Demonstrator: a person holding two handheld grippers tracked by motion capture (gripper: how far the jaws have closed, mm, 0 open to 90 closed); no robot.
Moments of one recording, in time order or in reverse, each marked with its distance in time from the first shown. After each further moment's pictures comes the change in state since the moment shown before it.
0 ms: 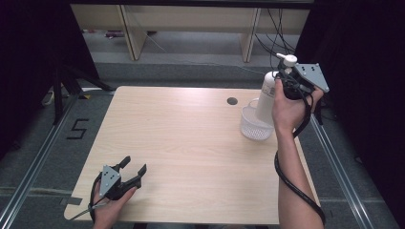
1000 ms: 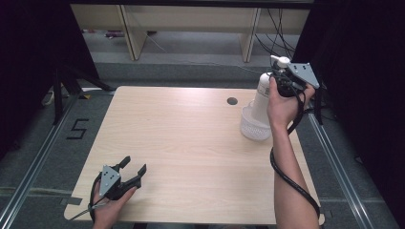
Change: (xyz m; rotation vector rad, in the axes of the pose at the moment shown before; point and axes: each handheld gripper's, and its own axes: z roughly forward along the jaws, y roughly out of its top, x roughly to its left) left arm 0.000 0.000 0.000 0.002 -0.001 -0.006; right arm 0.005 -0.017 0.024 0.053 0.009 0.016
